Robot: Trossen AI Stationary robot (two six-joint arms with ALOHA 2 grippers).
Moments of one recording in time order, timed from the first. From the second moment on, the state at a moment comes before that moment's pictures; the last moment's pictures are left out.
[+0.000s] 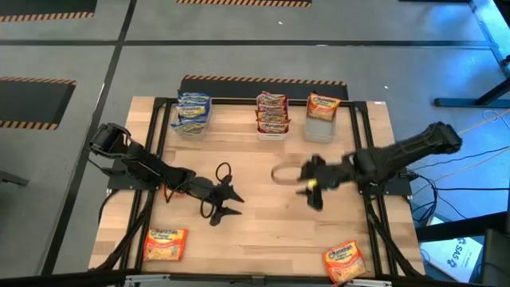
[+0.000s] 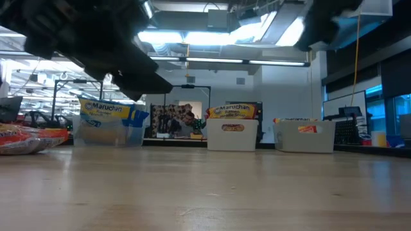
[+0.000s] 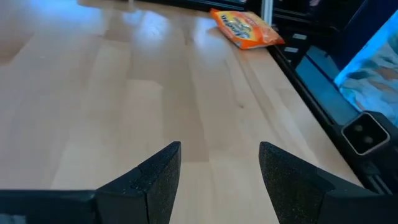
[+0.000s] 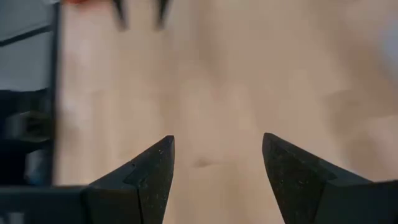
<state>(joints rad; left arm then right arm) -0.34 1.55 0.51 0.67 -0.08 -0.28 0.31 1.22 1.00 -0.62 0.14 0.53</state>
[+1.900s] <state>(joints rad) -0.48 1.55 0.51 0.72 -0.22 -0.30 0.87 1.74 1.00 -0.59 0.12 1.56</state>
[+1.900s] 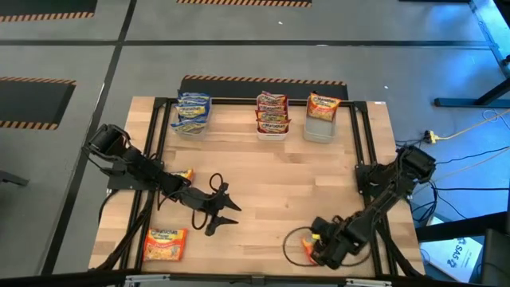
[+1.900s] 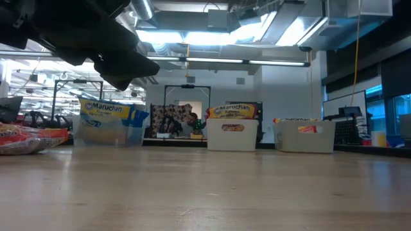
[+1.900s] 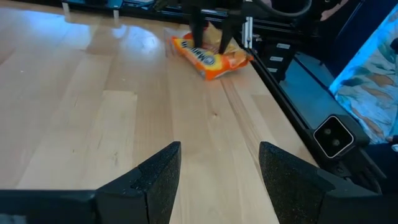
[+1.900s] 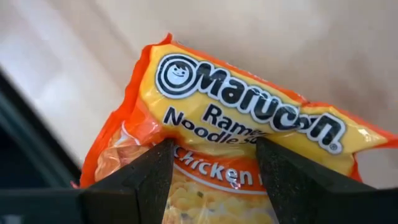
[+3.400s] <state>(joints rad) -0.34 2.09 1.15 0.58 -0.15 -0.24 0.80 1.13 0.34 -0.19 0.43 1.60</state>
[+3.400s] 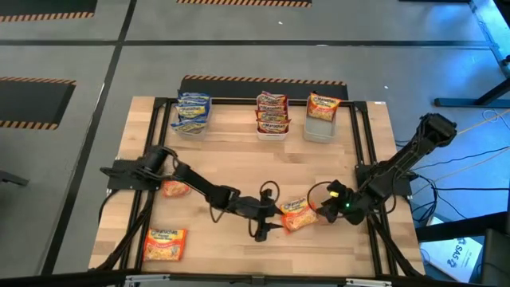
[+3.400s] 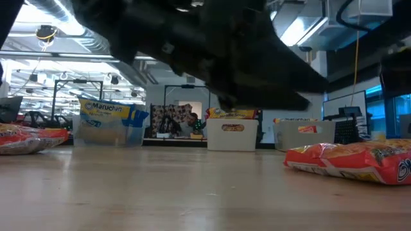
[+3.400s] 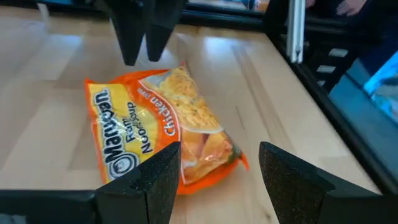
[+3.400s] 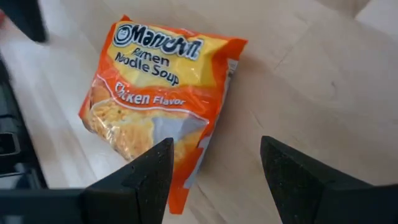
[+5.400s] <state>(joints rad) -0.30 2.28 1.25 0.60 -0.14 -0.23 0.68 1.46 0.26 0.50 0.35 1.49</state>
